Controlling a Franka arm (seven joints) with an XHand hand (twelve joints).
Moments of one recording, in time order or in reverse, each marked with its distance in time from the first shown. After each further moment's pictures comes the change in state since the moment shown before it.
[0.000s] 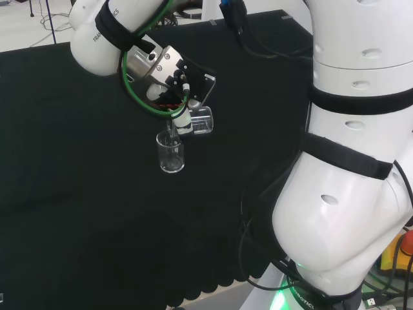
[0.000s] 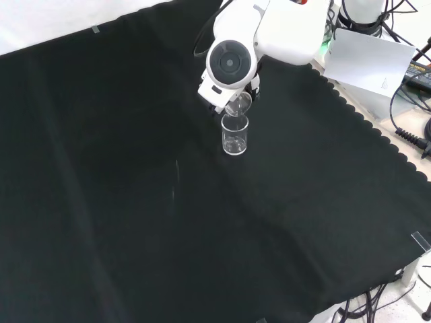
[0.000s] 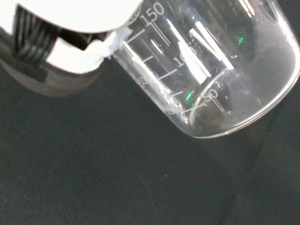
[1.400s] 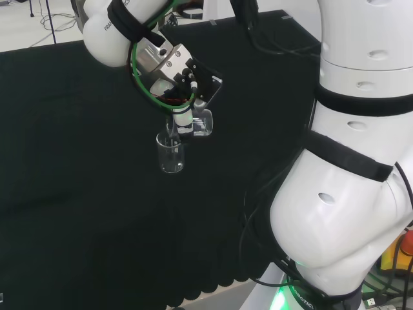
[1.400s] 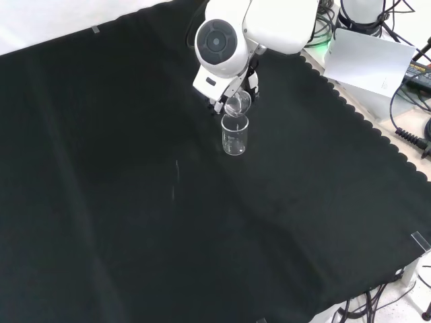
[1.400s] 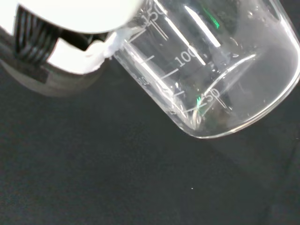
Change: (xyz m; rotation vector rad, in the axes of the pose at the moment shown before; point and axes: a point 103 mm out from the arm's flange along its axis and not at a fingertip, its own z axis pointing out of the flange) arm -0.006 0.003 0.009 -0.053 0.113 -0.035
